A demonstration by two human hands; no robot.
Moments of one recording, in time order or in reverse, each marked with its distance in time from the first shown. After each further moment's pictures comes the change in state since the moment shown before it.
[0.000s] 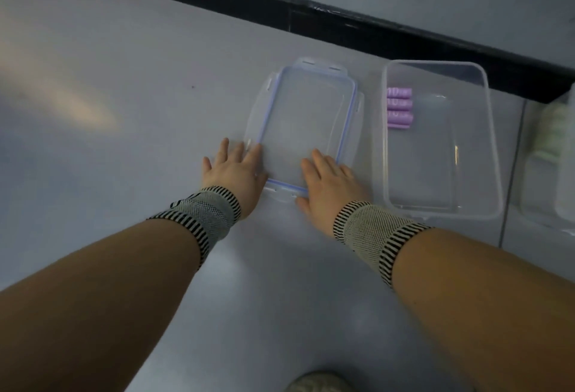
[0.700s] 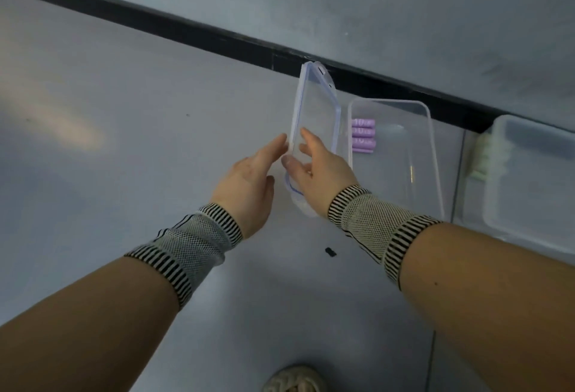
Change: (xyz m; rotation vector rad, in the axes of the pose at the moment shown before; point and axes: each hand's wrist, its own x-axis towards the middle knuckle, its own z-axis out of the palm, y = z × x) left_hand -0.068 0.049 -0.072 -0.524 0.329 0.423; right_hand -0.043 -0.003 -0.089 0.722 0.237 0.096
